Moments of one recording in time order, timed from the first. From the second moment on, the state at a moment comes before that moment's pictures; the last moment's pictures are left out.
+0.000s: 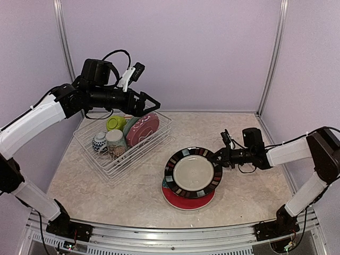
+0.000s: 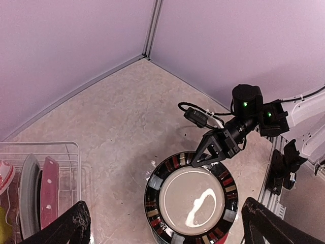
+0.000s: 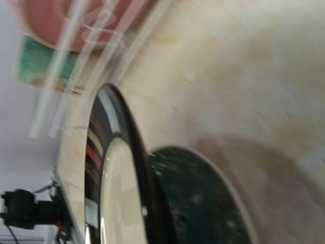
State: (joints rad) left arm -0.70 1.47 1.55 -0.49 0.33 -0.10; right arm 0.41 1.53 0.61 0.40 -0.75 0.75
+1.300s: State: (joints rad) left arm -0.37 1.66 1.63 -0.61 0.47 -0.19; right arm 0.48 1.52 0.66 0.05 -0.55 0.53
